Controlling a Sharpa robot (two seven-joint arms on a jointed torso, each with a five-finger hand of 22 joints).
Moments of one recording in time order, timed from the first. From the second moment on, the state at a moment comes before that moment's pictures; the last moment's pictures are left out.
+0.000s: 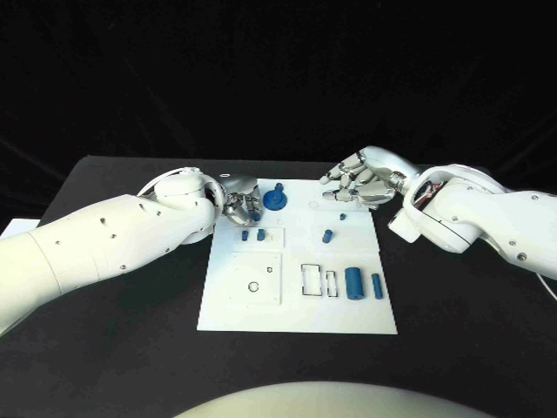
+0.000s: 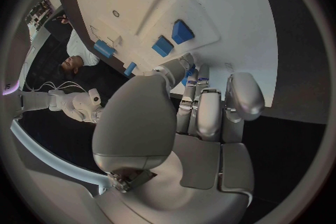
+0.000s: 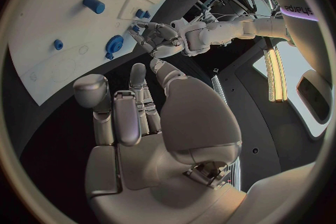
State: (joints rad) left arm 1.18 -0.57 0.01 1.21 -1.53 0.00 -0.13; left_hand 1.38 -0.20 0.53 -0.01 0.08 1.07 0.16 0.07 0.07 1.18 0.09 0.07 0.07 1.47 0.00 1.34 1.11 0.11 1.44 0.09 1.12 1.23; right arm 1.21 -0.90 -0.01 1.57 -0.99 -0.27 0.05; right_hand 1.27 -0.09 0.25 0.07 0.28 0.97 0.15 0.12 0.07 1.09 0.05 0.76 0.76 1.46 -0.02 1.36 1.23 0.12 1.26 0.08 1.19 0.83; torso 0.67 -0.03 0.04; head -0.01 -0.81
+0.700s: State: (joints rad) left arm 1.18 -0.64 0.02 1.25 -1.46 -0.09 -0.13; left_hand 1.39 -0.18 0.53 -0.01 0.08 0.99 0.18 0.08 0.07 1.10 0.11 0.08 0.07 1.46 0.01 1.32 1.06 0.11 1.41 0.12 1.00 1.14; right arm 1.21 -0.90 -0.01 1.48 -1.16 -0.25 -0.02; right_hand 1.35 -0.11 0.40 0.03 0.20 1.00 0.16 0.15 0.07 1.03 0.08 0.31 0.35 1.45 0.00 1.15 1.00 0.15 1.21 0.10 1.08 0.68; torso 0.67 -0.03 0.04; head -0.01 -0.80
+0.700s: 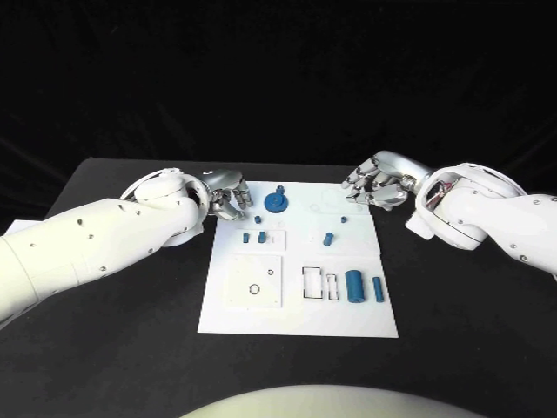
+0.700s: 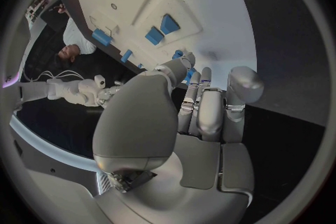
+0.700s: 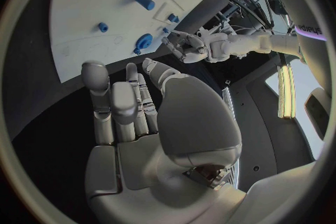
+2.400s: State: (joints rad) left arm 1.15 -0.82 0.00 1.46 0.11 -0.27 0.32; left_hand 1.36 -0.14 0.52 -0.01 0.09 1.06 0.17 0.13 0.07 1.17 0.09 0.18 0.08 1.28 0.01 1.07 0.64 0.16 1.23 0.11 0.59 0.87; right arm 1.14 -0.76 -0.01 1.38 -1.76 -0.10 -0.15; right_hand 1.37 -0.11 0.47 -0.02 0.09 1.09 0.13 0.12 0.07 1.12 0.07 0.14 0.11 1.46 -0.01 1.14 1.01 0.15 1.25 0.09 1.07 0.68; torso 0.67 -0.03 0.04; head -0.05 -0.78
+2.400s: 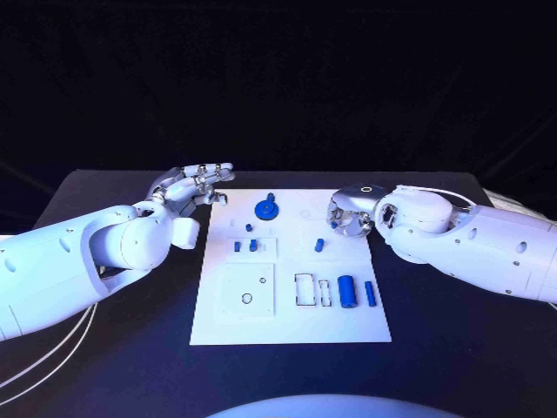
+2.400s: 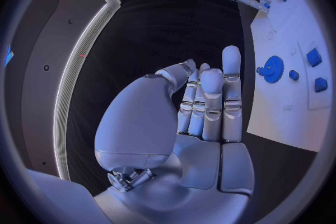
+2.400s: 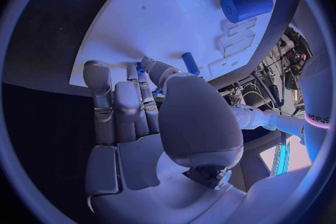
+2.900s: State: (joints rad) left arm 1.15 -0.82 0.00 1.46 0.12 -0.27 0.32; left_hand 1.36 -0.14 0.51 -0.01 0.09 1.06 0.17 0.13 0.07 1.16 0.09 0.19 0.08 1.27 0.01 1.06 0.63 0.16 1.23 0.11 0.58 0.87; right arm 1.13 -0.74 0.00 1.35 -1.77 -0.11 -0.14; right_hand 1.38 -0.08 0.51 -0.05 0.06 1.14 0.12 0.12 0.09 1.19 0.06 0.14 0.09 1.47 -0.02 1.20 1.07 0.15 1.29 0.08 1.15 0.80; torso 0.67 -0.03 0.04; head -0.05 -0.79
